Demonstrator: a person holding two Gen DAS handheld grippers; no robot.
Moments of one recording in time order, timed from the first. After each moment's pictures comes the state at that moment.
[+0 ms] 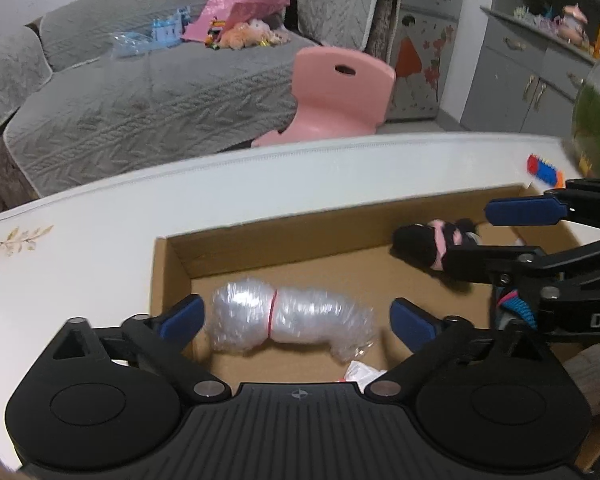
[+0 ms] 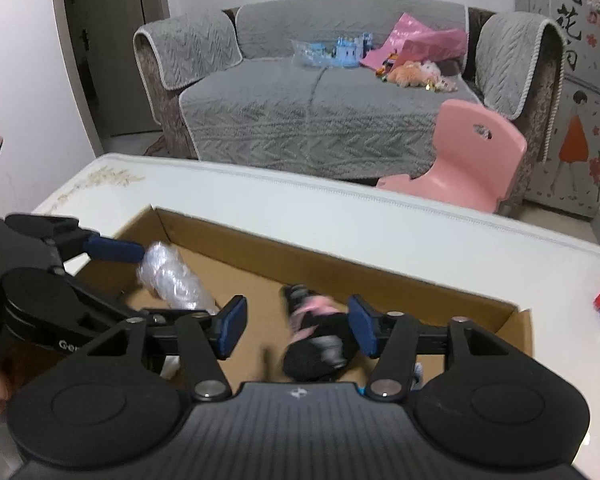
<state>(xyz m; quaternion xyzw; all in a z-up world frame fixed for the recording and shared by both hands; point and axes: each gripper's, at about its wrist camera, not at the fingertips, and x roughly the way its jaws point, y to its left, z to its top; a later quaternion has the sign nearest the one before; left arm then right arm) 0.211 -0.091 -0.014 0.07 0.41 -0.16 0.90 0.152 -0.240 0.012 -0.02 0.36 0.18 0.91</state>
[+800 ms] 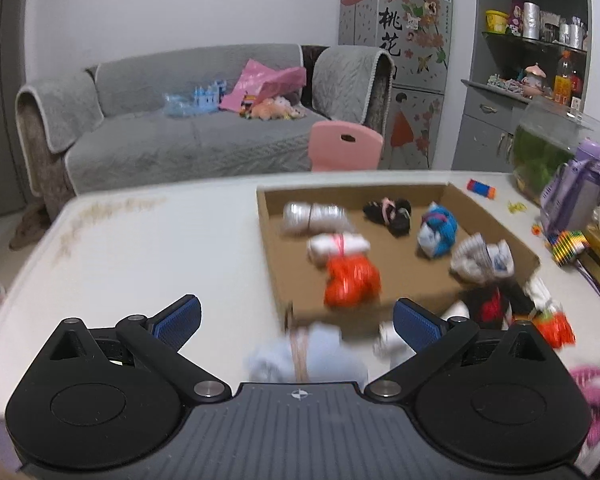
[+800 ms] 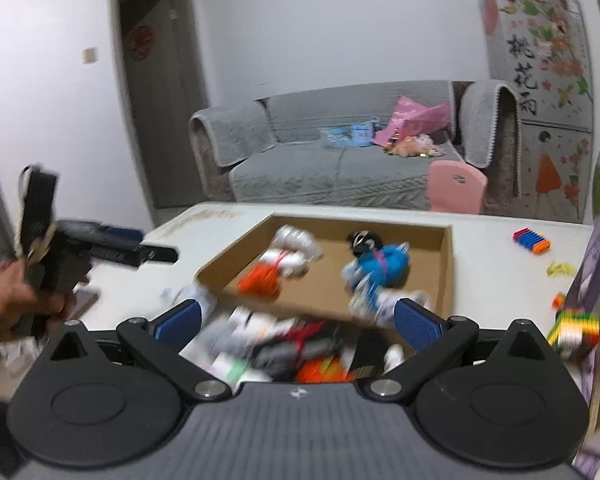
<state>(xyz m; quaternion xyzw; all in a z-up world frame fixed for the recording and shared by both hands) -0.015 0.008 0.027 0.03 0.30 -0.15 0.94 -0.105 -0.290 0.058 0.02 0.24 0.22 0.94</state>
